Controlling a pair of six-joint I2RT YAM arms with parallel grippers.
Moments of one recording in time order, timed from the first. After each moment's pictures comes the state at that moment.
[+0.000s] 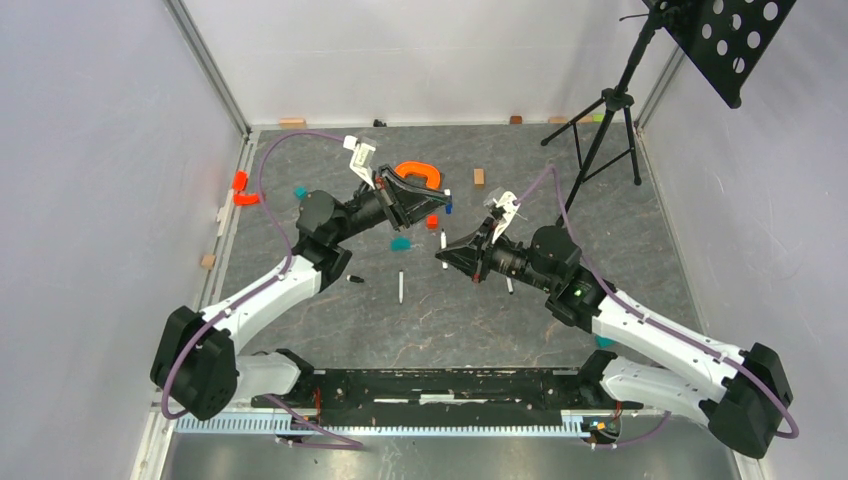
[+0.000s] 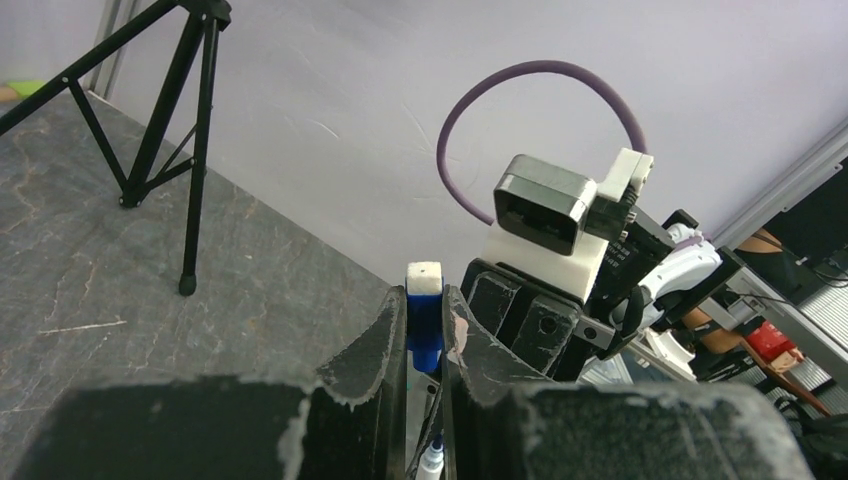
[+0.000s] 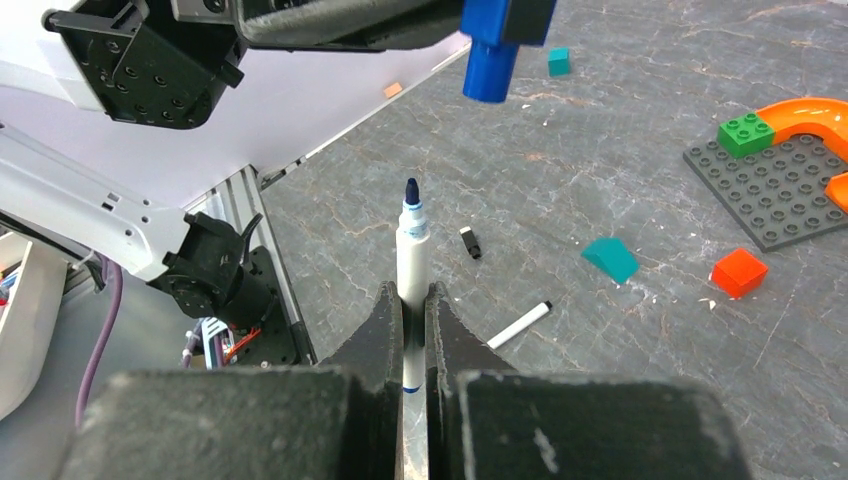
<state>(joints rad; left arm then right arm) -0.56 1.25 0.79 0.86 0.64 -0.85 0.83 0.99 0.67 0.29 -0.28 0.34</state>
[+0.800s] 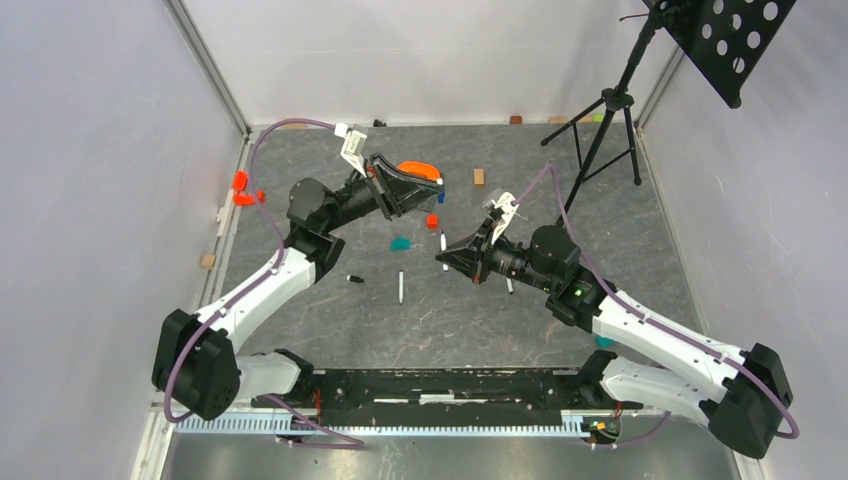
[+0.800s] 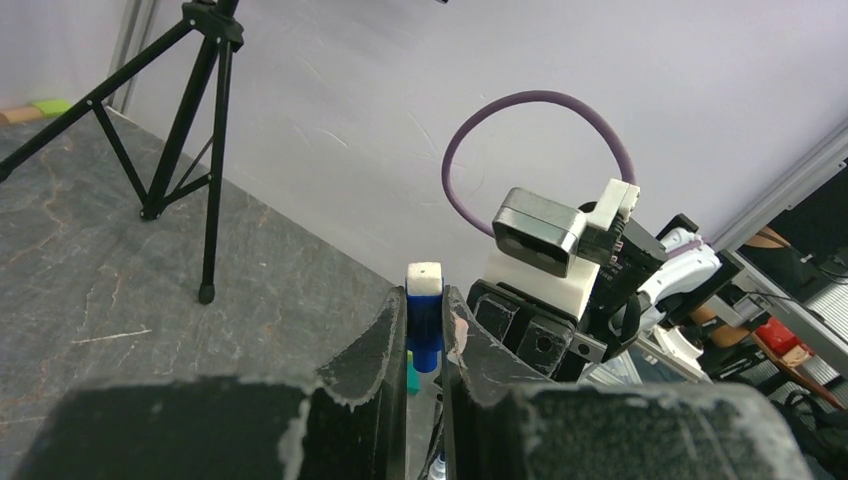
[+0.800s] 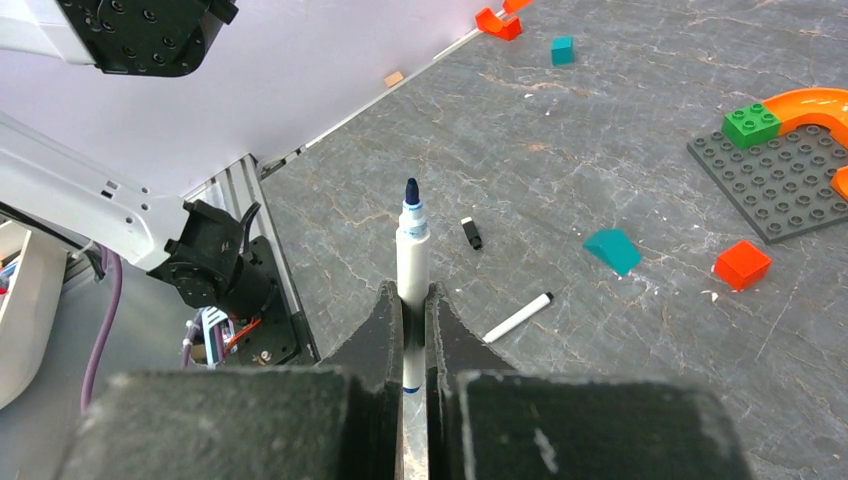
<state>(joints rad) -0.49 1.25 0.86 0.80 0.71 -0.86 0.83 0.99 0.68 0.26 -0.29 0.33</state>
